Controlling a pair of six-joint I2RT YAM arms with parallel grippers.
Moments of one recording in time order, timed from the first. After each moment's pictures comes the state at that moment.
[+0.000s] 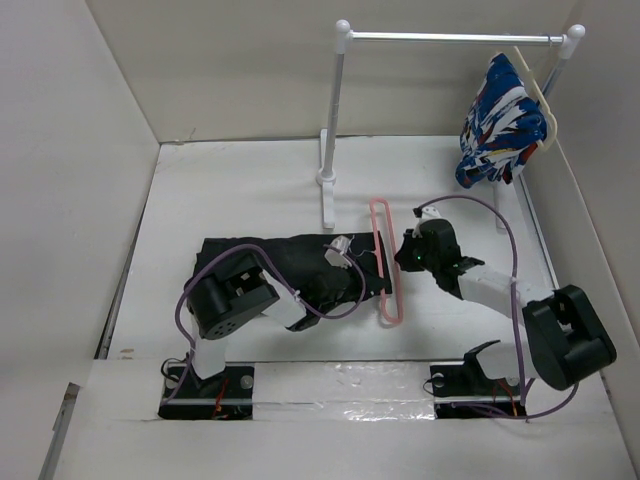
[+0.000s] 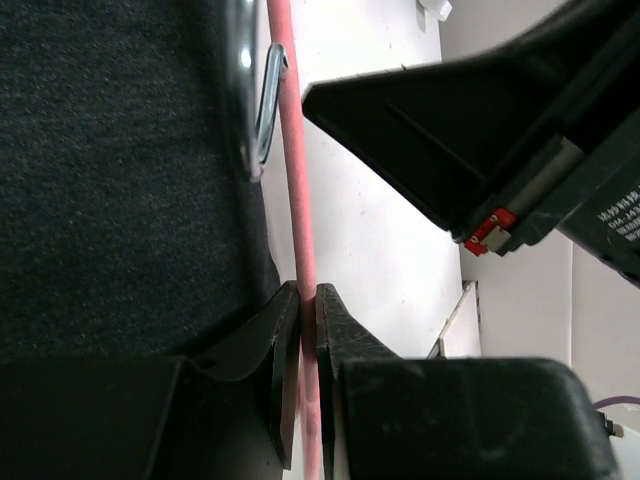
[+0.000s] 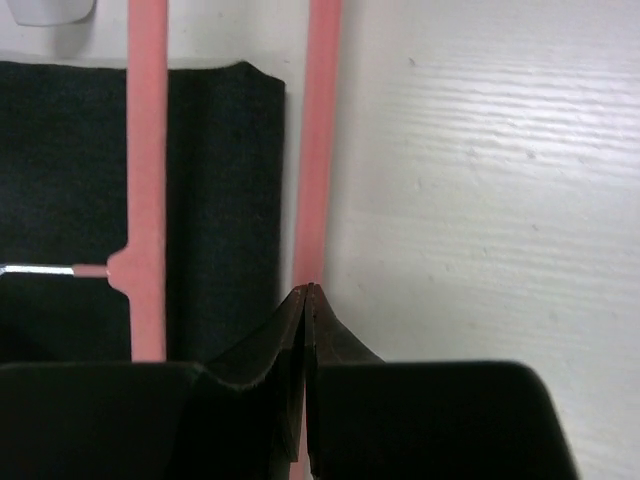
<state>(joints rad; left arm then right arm) -1.07 1.86 0.63 0.91 -0.17 -1.17 0.41 1.28 0.53 0.10 -0.02 0.38</state>
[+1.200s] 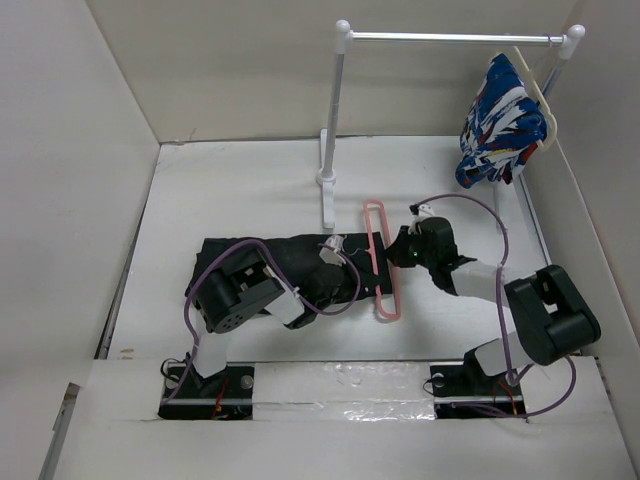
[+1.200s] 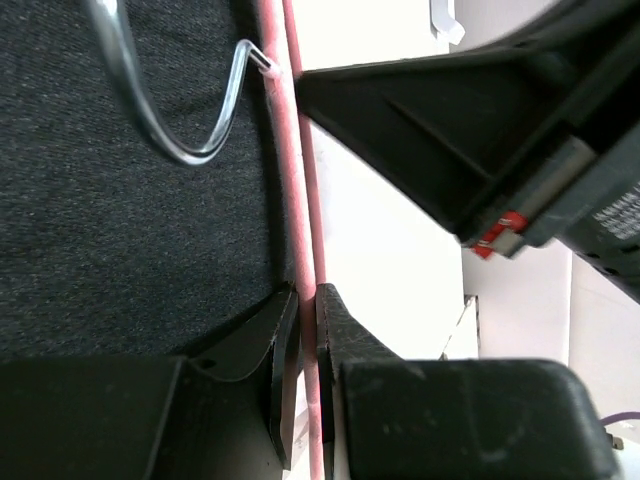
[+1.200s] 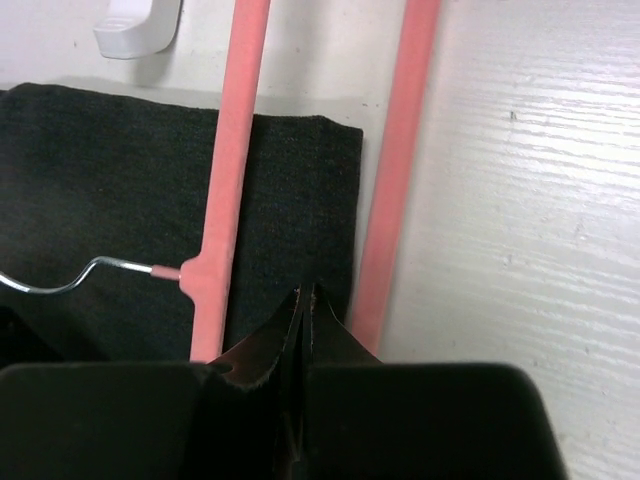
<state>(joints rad) -1.01 1.92 0.61 1.00 -0.13 -1.19 0.38 1.48 0.54 0.37 -0.20 0.43</state>
